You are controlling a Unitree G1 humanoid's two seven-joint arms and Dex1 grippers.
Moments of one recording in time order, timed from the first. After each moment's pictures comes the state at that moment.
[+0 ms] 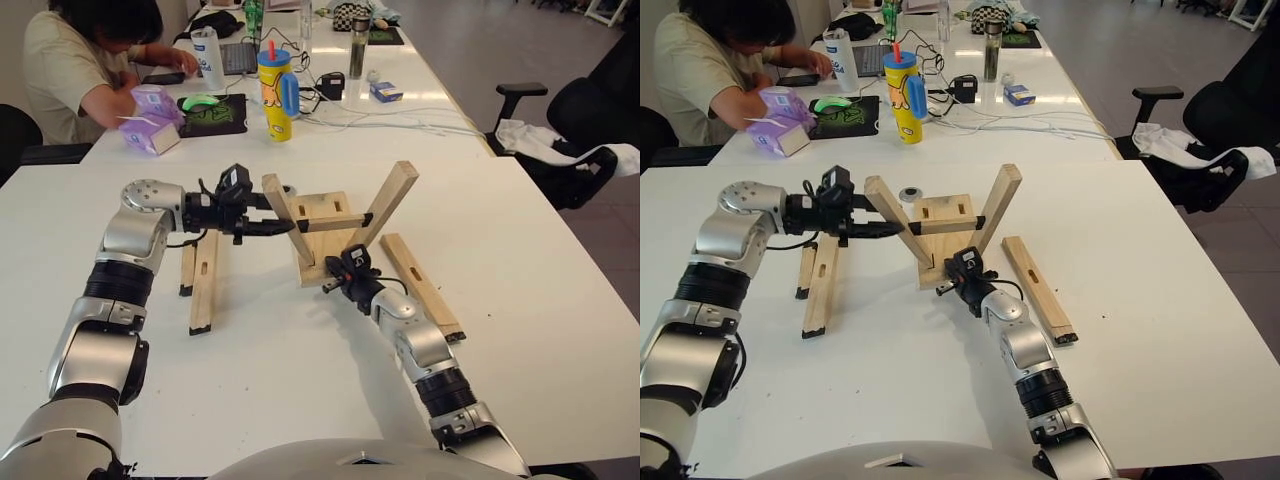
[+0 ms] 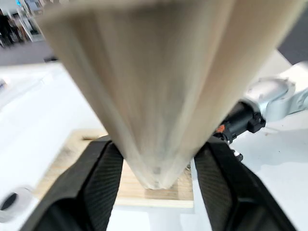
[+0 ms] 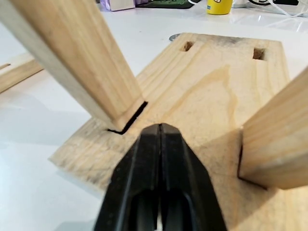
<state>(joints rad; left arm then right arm) -0.69 0.58 -0.17 0.46 -0.33 0.21 -1.33 -0.20 -0.05 0.26 0.16 0.09 0.34 0.29</state>
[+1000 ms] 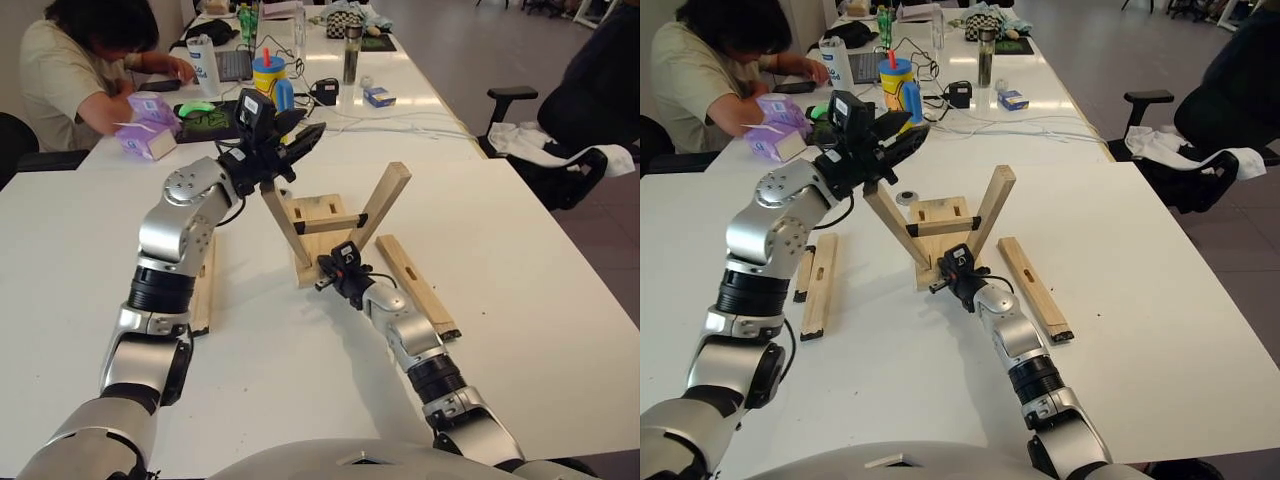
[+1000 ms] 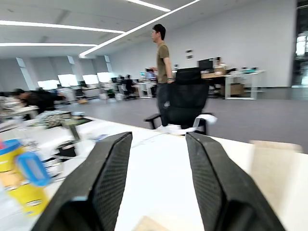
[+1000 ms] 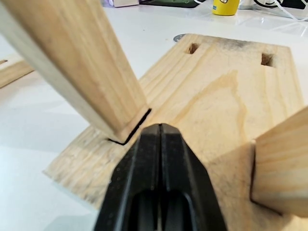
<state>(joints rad) -0.74 0.33 -0.05 0.19 -0.41 0.31 -0.46 -0.29 -0.03 0.27 0.33 0.08 0.29 0.30</state>
